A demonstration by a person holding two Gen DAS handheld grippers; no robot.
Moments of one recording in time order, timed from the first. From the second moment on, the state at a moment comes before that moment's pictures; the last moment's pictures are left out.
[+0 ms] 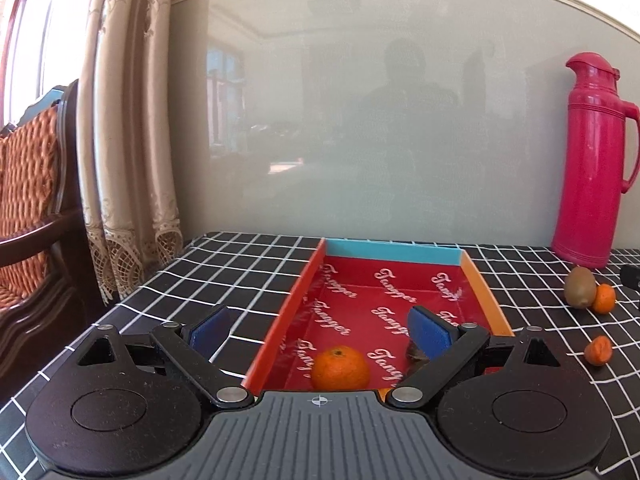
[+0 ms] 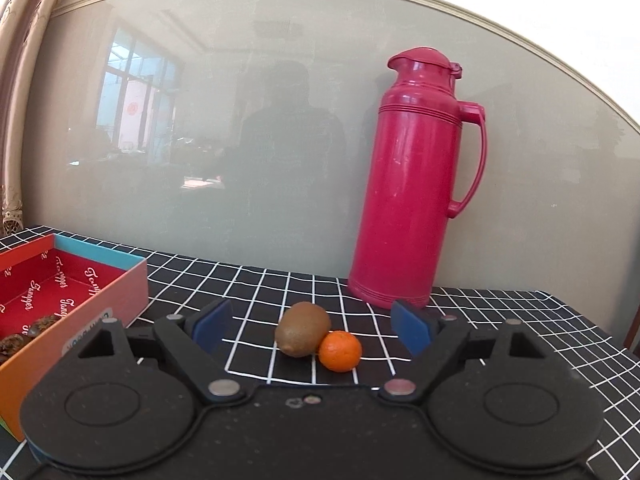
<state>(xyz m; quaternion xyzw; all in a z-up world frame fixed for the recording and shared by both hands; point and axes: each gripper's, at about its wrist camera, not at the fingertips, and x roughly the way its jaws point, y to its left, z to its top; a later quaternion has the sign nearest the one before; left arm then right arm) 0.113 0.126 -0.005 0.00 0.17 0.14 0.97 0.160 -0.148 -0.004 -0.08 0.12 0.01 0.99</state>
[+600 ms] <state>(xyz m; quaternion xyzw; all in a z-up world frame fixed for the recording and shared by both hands) 0.130 0.188 -0.010 -0.06 0.19 0.24 0.95 0.220 -0.127 -0.022 -0.09 0.17 0.01 0.98</state>
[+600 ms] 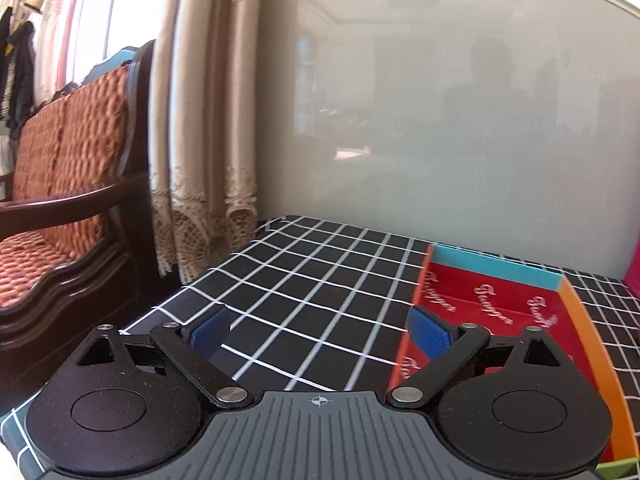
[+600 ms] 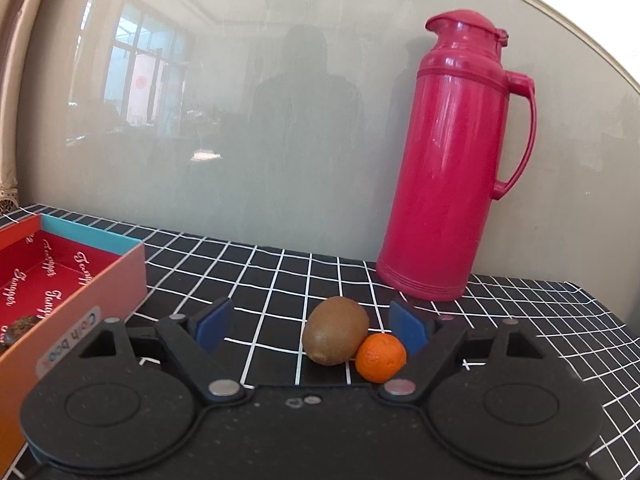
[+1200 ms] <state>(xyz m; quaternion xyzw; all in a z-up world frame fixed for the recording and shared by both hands) 0.147 0.223 -0.023 -0.09 0.23 0.28 0.93 0.283 -0.120 -0.046 -0.15 0.22 -0.02 0.96</state>
